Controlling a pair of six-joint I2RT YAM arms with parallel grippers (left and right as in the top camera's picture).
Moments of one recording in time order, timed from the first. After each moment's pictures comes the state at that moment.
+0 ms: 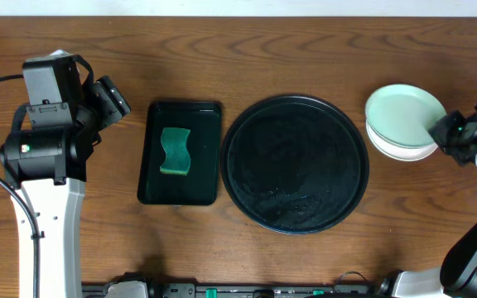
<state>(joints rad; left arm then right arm) 0.10 1.26 1.44 -0.99 -0.11 -0.41 -0.44 1.64 1.12 -0.60 -0.10 0.50</state>
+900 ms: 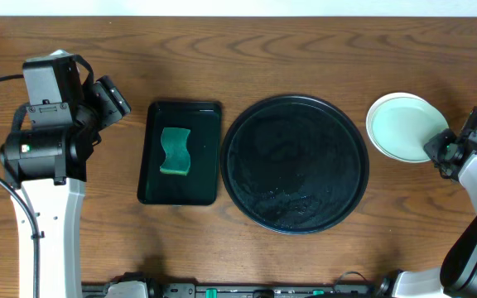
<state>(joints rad) 0.10 1.26 1.44 -0.99 -0.11 -0.41 -0.44 1.64 0.89 -0.32 0.03 0.50</state>
